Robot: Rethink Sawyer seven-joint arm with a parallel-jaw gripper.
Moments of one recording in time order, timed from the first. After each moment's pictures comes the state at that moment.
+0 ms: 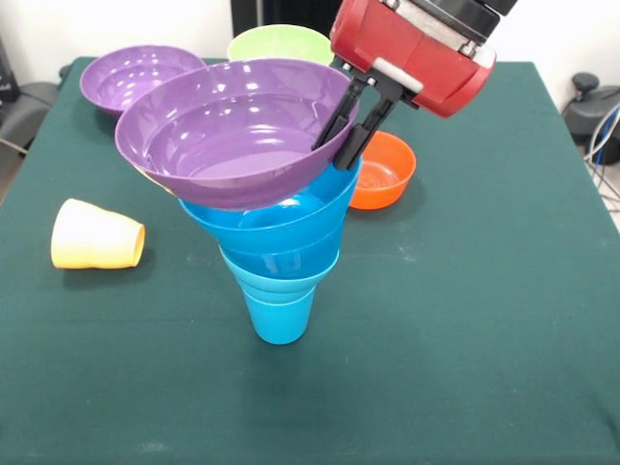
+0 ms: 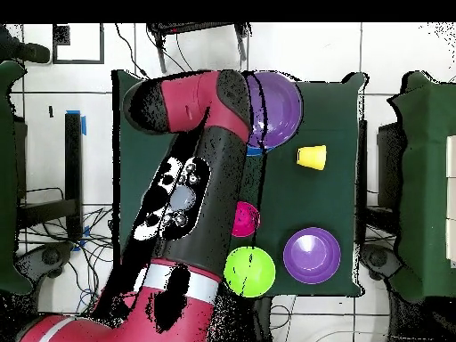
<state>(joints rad) 0.14 -0.36 -0.46 0.92 -0.12 0.80 1.99</state>
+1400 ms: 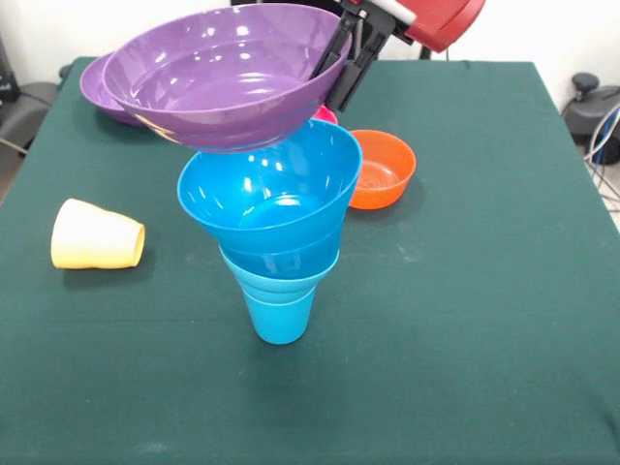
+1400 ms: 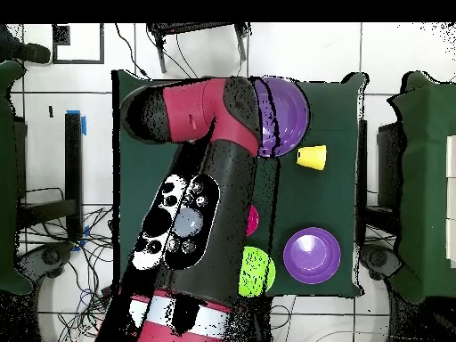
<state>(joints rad) 0.12 -0.48 -0.41 1.01 -0.19 0.82 1.99</state>
